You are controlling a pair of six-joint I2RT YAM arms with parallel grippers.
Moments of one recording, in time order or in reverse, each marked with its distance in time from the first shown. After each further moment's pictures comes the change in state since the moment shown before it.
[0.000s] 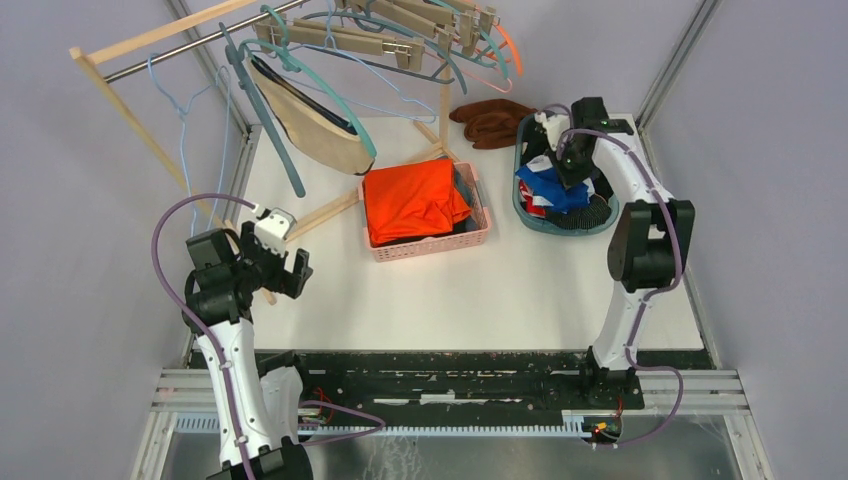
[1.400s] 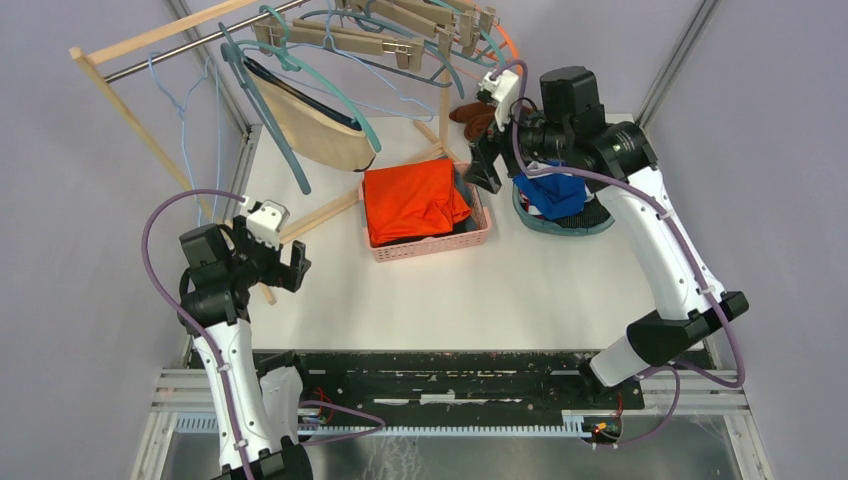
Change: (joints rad) left arm 0.000 0.006 0.061 -0.003 -0.010 -0.090; right arm 0.435 -0.412 0.138 -0.029 -0.345 0.164
